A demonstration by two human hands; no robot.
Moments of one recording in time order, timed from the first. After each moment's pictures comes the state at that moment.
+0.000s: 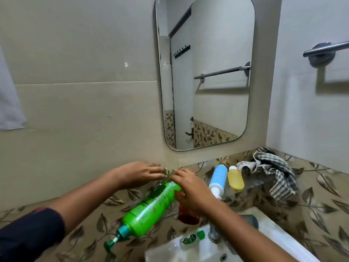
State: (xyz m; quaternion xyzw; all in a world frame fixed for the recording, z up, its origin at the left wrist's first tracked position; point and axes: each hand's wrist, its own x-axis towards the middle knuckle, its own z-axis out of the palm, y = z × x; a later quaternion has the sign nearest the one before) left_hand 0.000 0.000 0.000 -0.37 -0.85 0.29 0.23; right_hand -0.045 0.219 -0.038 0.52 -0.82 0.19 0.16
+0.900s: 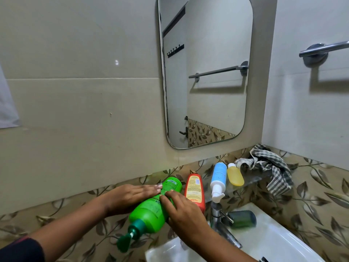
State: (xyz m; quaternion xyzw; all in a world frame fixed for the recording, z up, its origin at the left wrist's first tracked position) left_hand 0.043 -0.023 -0.051 -0.38 -0.90 0.03 0.21; right_hand -0.005 0.196 -0.103 0.50 -0.77 0.15 0.36
